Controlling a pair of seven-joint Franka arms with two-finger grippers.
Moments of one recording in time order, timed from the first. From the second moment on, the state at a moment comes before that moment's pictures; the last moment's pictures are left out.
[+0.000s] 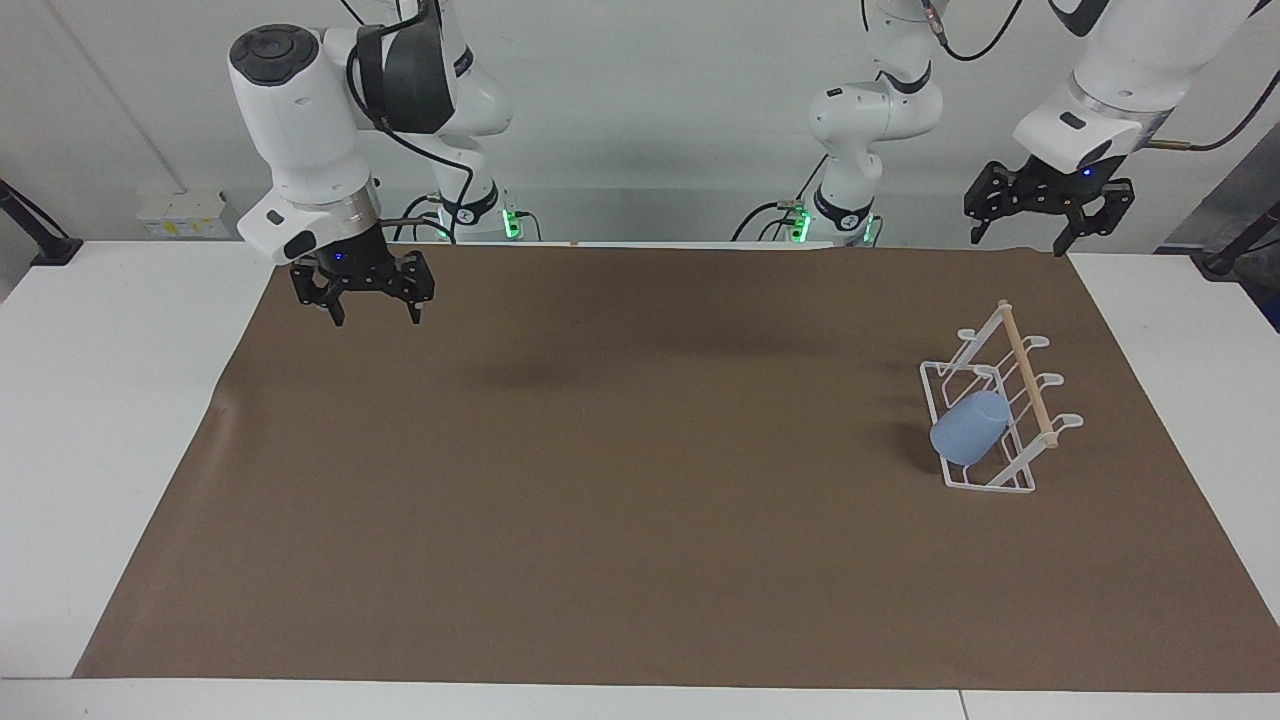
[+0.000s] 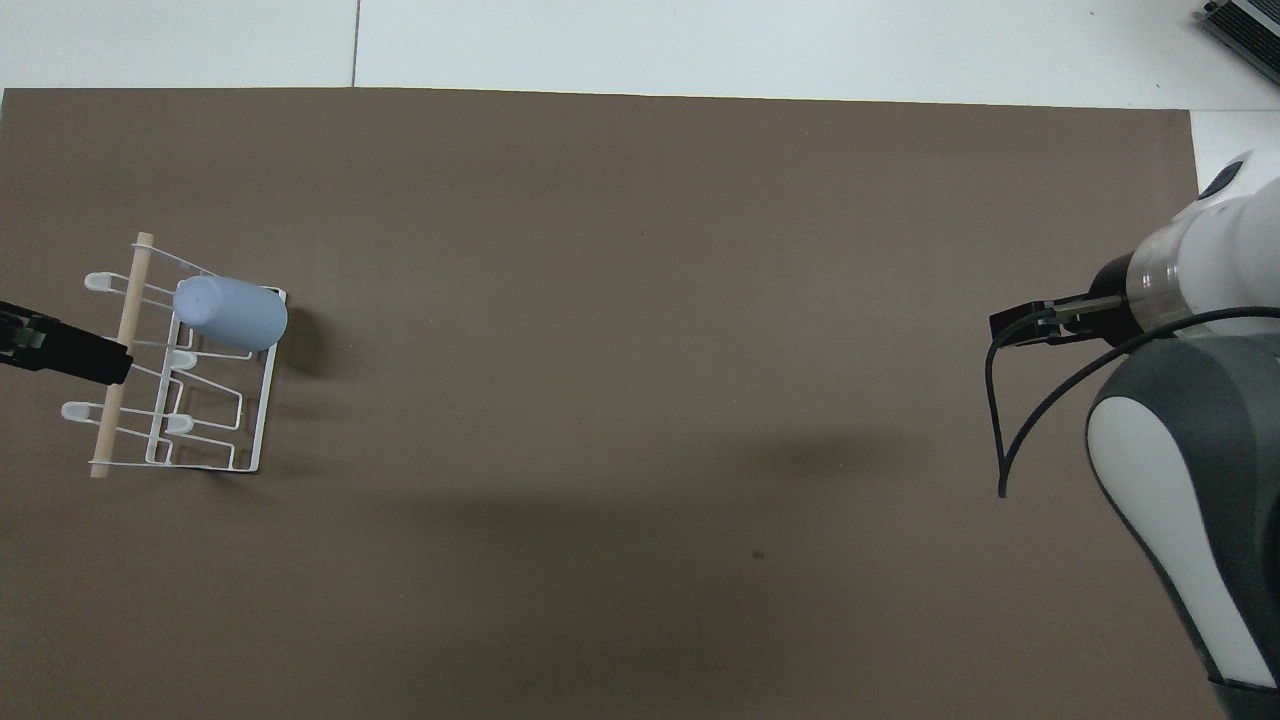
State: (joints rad) left arm 0.10 -0.03 -0.21 -1.50 0.05 1.41 0.22; right arm -0.08 -0.02 0.16 -1.78 -0.07 1.79 0.00
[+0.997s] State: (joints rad) left arm 0.10 -0.05 -0.21 -1.50 0.05 1.44 0.21; right arm -0.11 -0.02 0.16 -1.78 0.01 1.79 0.07
